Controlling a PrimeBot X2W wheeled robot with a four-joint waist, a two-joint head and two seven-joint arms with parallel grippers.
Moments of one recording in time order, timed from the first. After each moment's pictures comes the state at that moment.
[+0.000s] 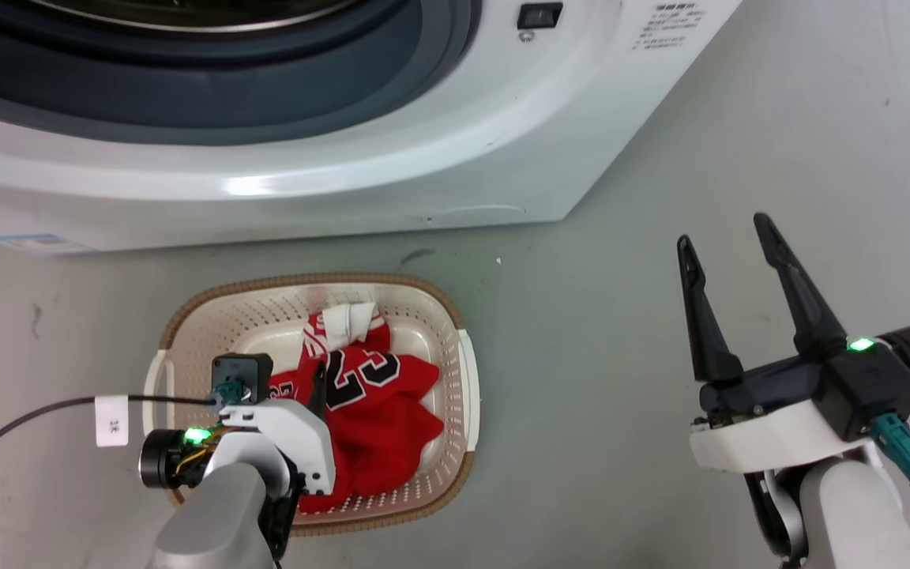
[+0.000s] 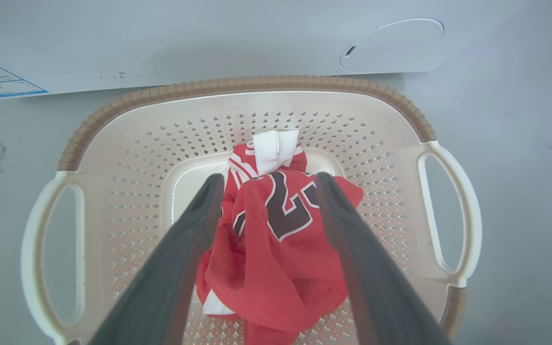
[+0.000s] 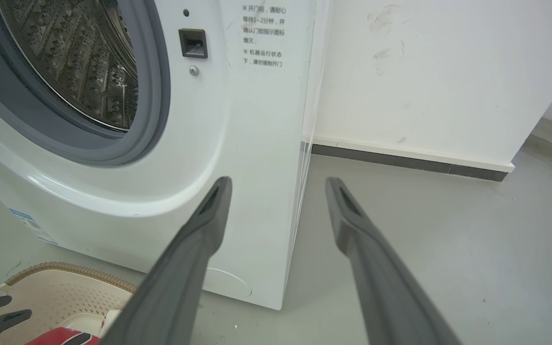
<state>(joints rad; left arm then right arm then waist) -0.57 0.17 -0.46 1.04 -0.52 0.02 -0.26 -0.20 -0.05 0.11 -0.03 -0.02 0.13 -0.26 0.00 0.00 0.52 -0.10</state>
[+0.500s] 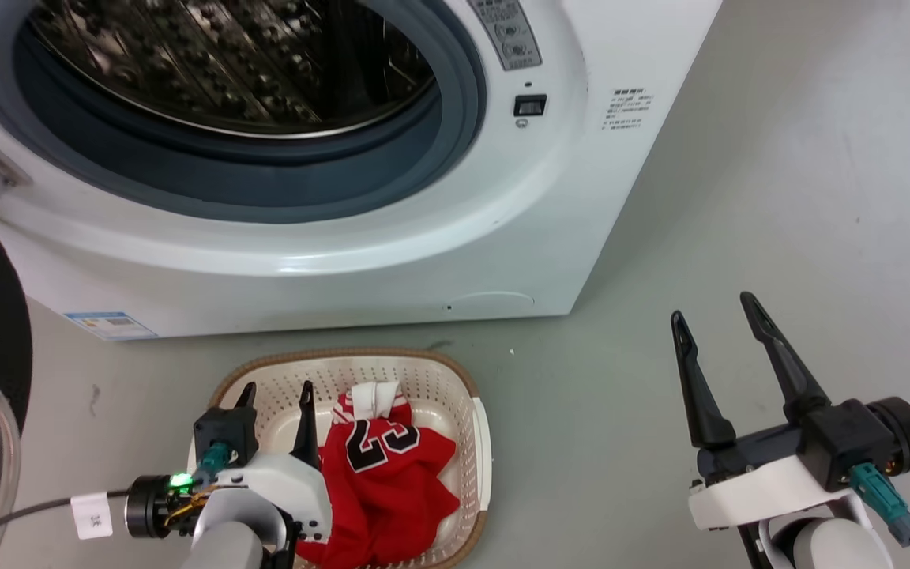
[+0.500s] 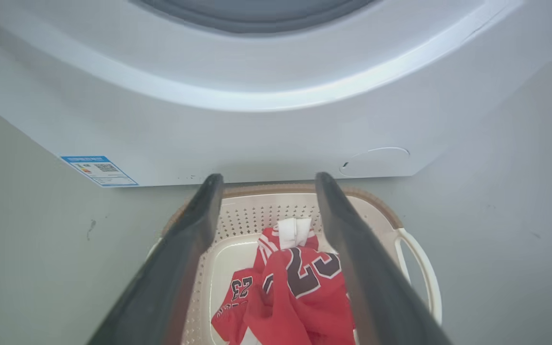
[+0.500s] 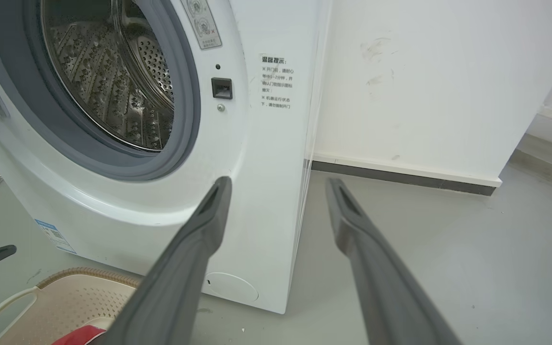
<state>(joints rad) -0.29 0.16 -0.24 0.64 -0.30 0.09 -0.26 -0.08 -0.05 0.10 0.01 -0.02 0.13 -0.26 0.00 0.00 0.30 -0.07</state>
